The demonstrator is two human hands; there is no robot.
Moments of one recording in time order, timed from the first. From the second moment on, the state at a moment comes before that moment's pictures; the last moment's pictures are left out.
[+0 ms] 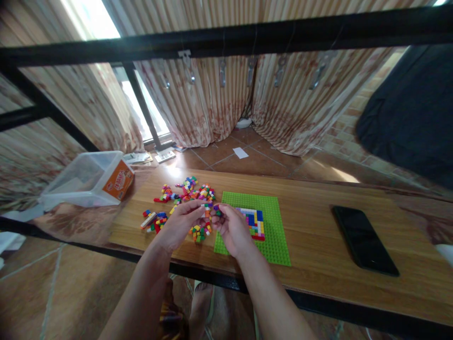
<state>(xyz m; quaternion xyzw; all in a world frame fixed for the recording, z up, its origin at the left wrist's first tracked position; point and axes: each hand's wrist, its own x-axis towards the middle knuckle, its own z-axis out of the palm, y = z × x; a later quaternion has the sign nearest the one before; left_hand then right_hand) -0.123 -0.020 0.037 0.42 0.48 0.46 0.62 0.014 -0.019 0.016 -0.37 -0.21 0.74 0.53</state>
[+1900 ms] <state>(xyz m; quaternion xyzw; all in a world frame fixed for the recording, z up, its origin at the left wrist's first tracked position) -0.150 -0.015 0.018 0.59 0.77 0.21 0.12 -0.064 0.036 0.029 -0.55 -0.82 0.13 0.06</state>
